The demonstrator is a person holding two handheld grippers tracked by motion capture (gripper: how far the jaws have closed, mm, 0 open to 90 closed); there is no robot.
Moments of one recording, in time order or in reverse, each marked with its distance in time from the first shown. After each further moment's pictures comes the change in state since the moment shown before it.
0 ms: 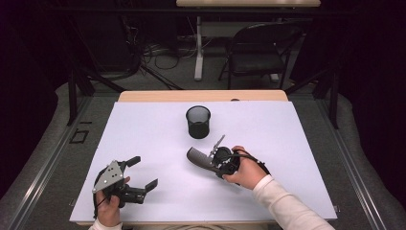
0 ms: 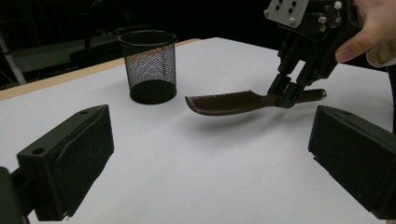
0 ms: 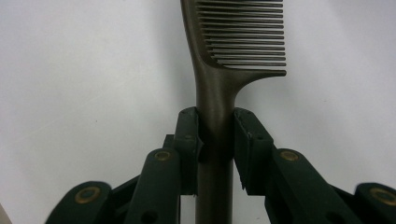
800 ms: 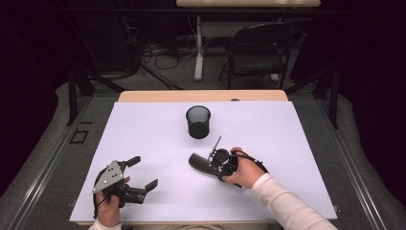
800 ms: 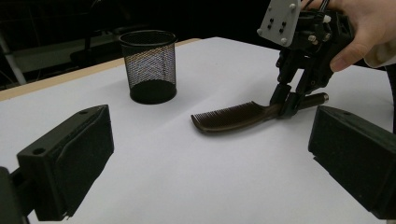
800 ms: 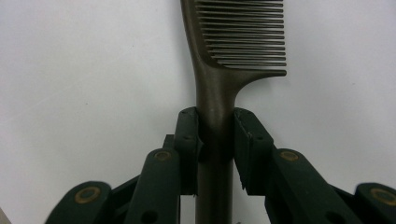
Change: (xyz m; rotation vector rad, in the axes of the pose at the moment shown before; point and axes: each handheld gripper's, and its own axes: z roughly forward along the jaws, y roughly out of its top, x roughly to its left) left arm 0.000 0.000 0.000 0.001 0.001 0.001; right arm -0.002 0.000 0.014 0.112 0.028 -0.010
